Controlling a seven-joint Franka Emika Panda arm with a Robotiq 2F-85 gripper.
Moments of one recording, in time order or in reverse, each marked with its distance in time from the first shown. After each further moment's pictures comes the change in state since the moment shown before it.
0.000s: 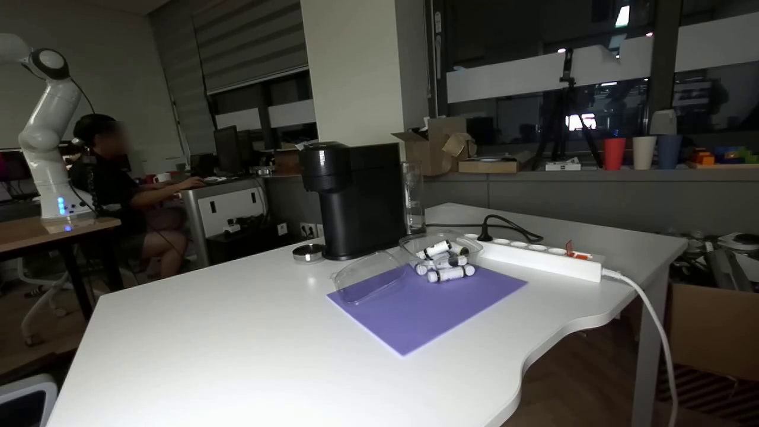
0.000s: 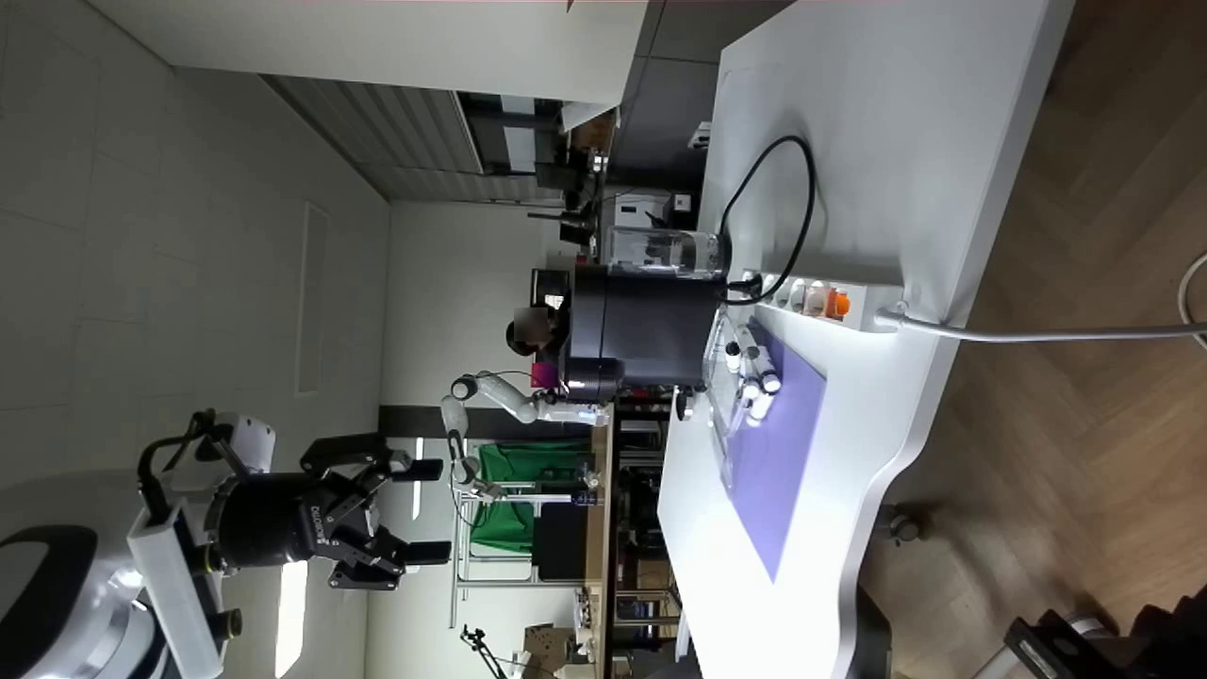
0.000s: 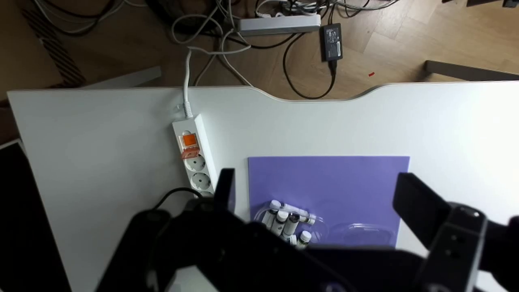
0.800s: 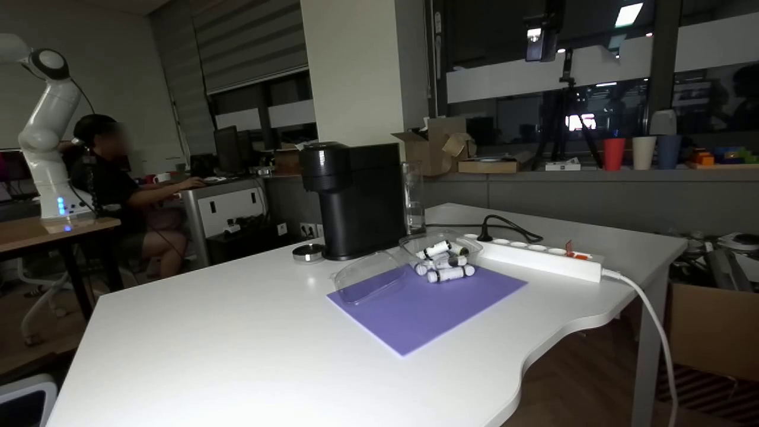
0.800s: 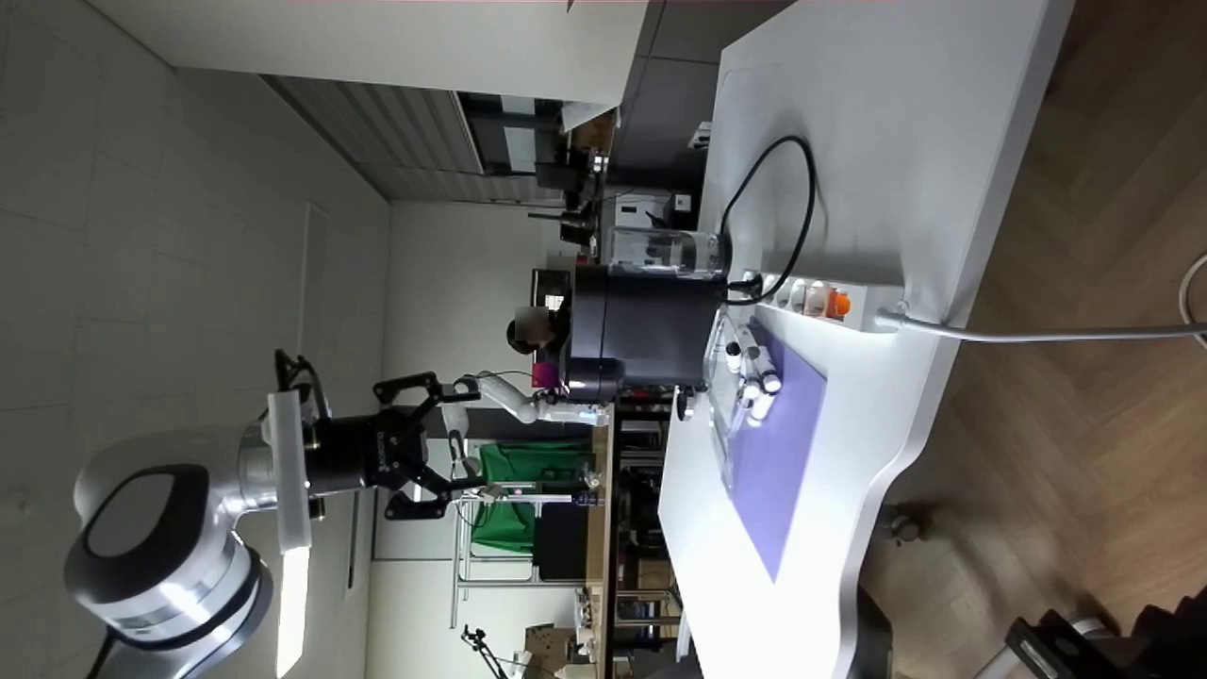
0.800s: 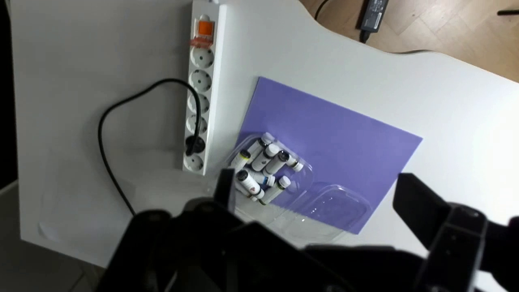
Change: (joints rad) arm 0.081 0.235 -0.022 0.114 0.050 0.252 -0.353
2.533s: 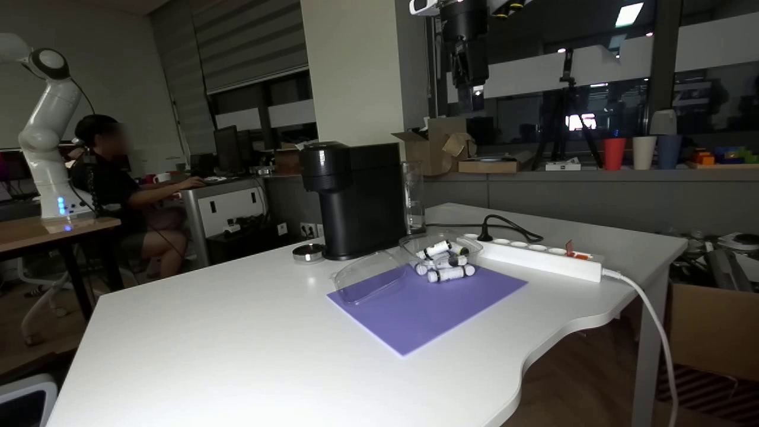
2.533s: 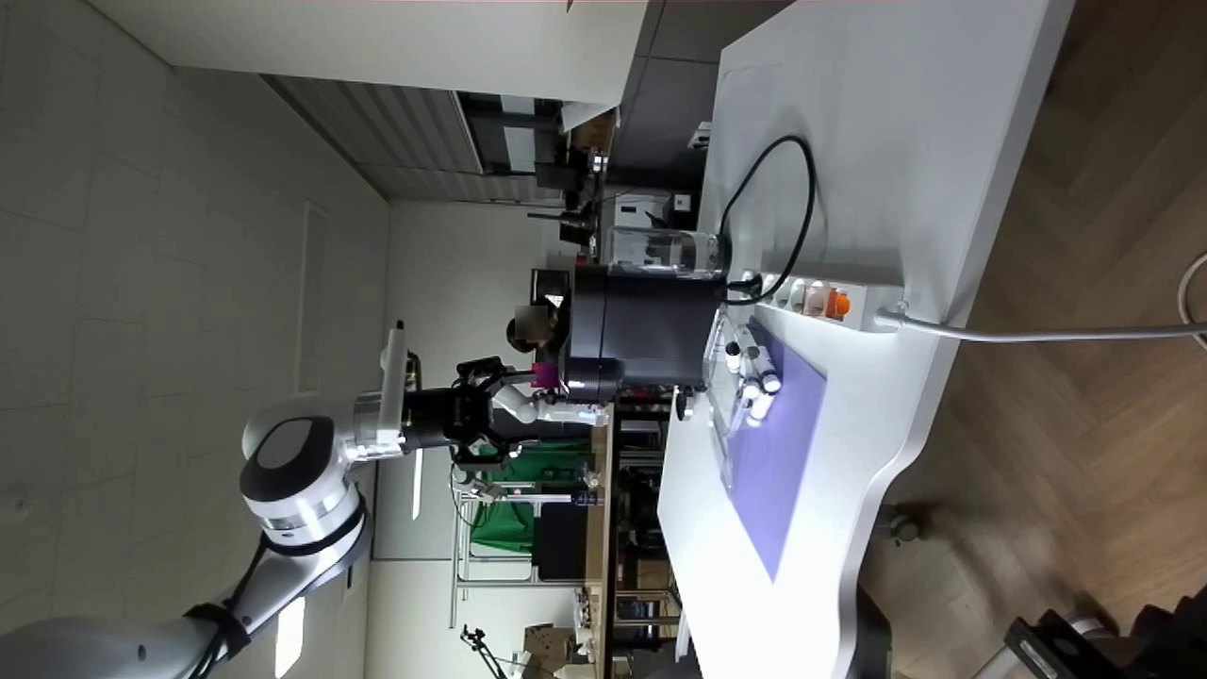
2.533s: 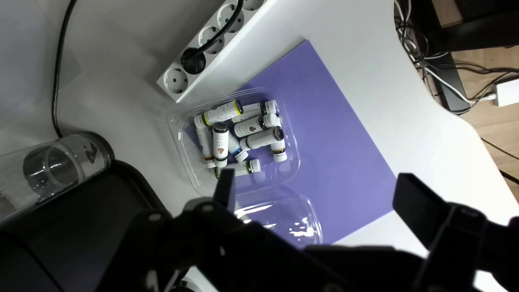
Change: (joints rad) arm 0.010 0.405 0.114 0.326 -0.013 -0.014 -0.455
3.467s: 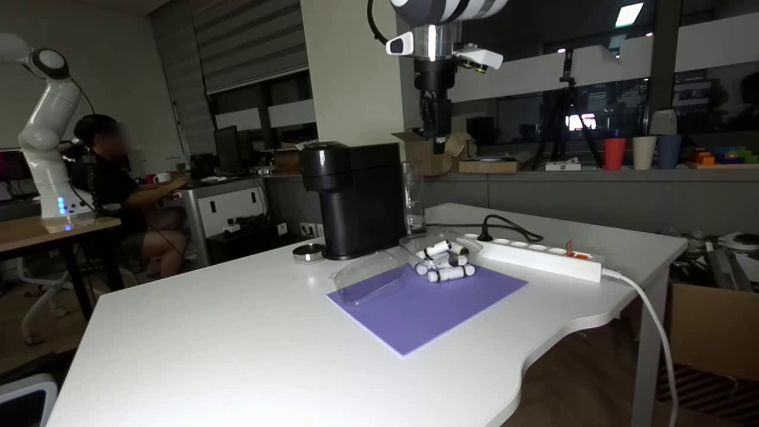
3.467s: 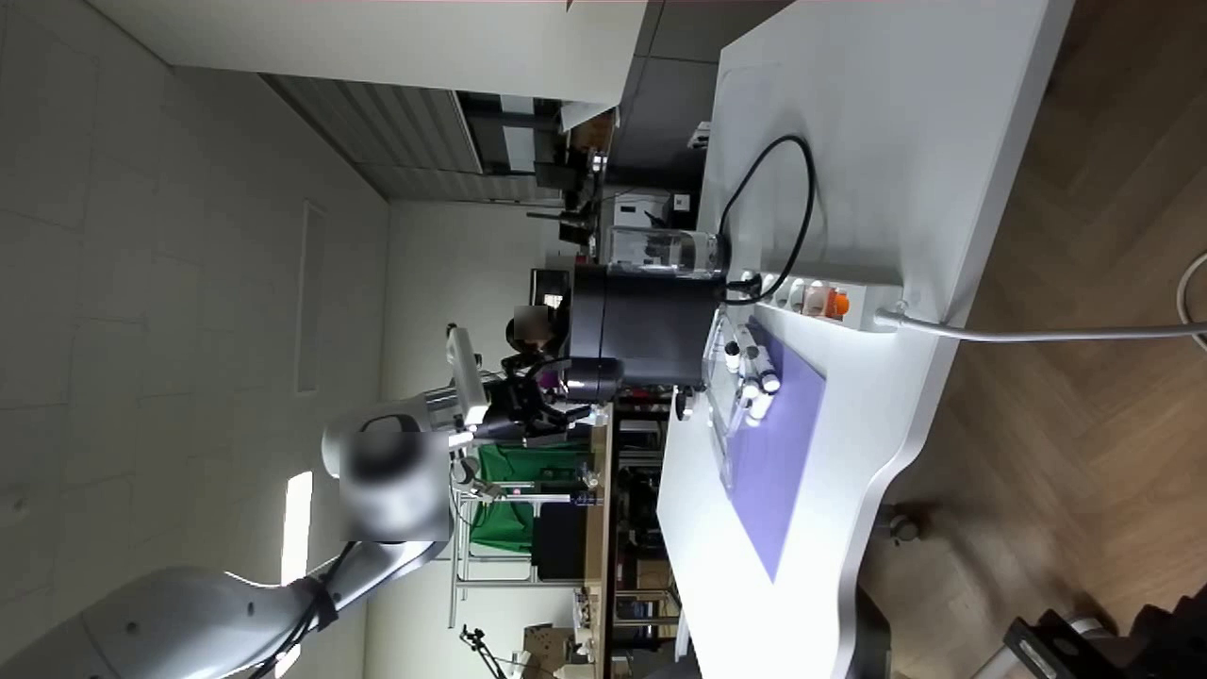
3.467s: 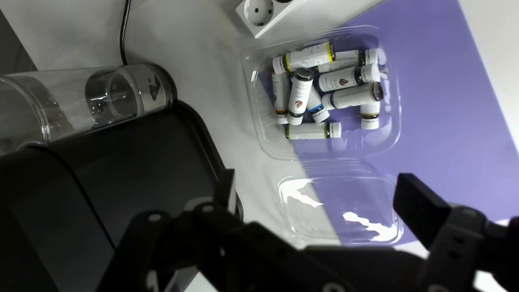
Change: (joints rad) arm -0.037 0.190 0.074 0.006 -0.033 0.419 -0.017
